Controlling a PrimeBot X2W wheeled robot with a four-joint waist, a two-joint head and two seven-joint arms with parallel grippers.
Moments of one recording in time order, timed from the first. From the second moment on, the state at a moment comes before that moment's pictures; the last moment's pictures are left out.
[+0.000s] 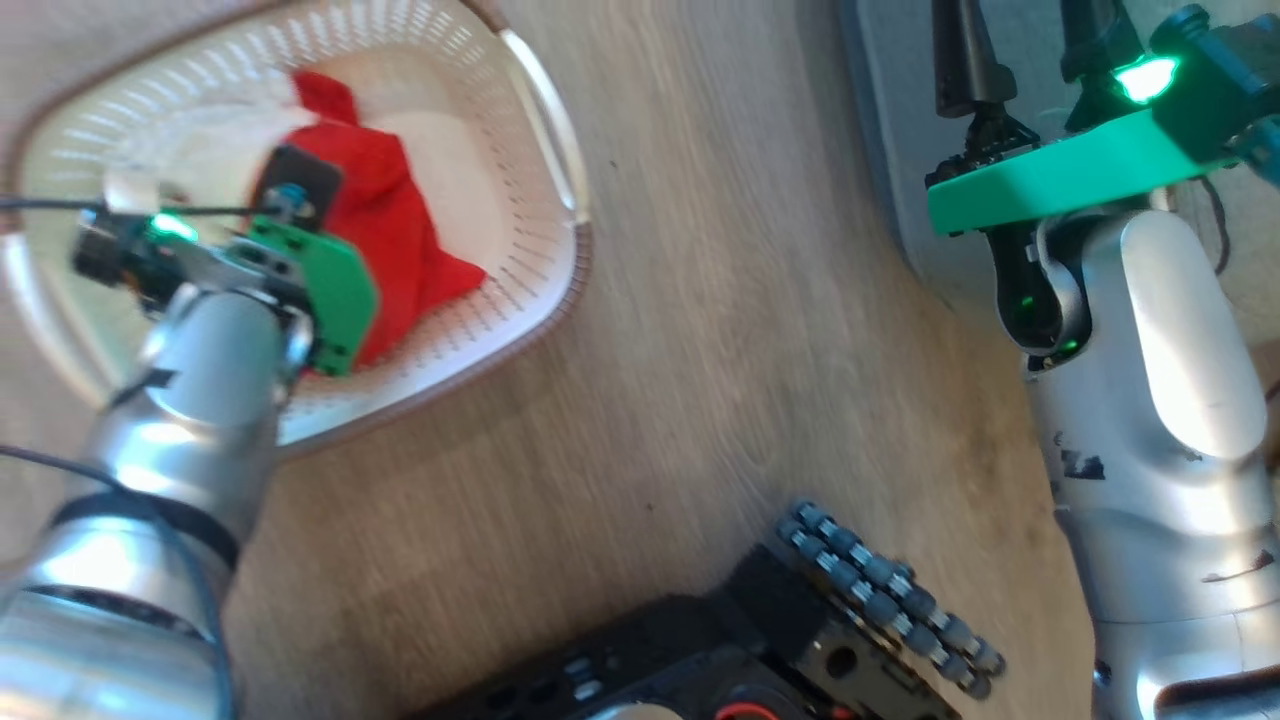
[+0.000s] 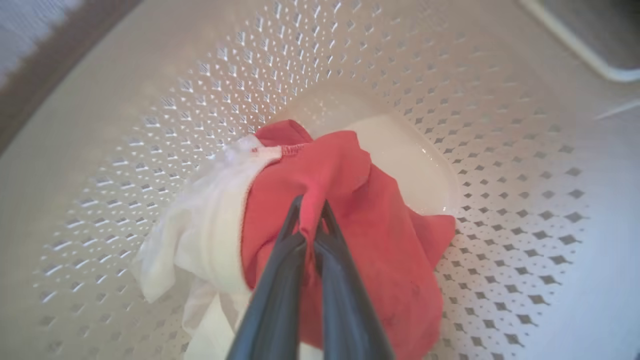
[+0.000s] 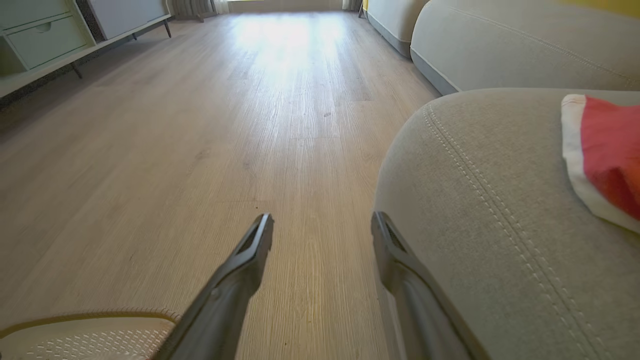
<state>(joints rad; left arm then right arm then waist) -1.02 0.17 -0.54 1.27 -0.09 -0.02 -0.21 -0.72 -0.06 0.13 0.28 0.30 0.13 -0.26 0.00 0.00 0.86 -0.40</state>
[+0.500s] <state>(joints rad) -0.86 0.05 -0.47 1.06 -0.23 -0.07 -0.25 -0.61 -0.07 0.05 0.39 0.16 0.13 -0.26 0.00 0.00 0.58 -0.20</state>
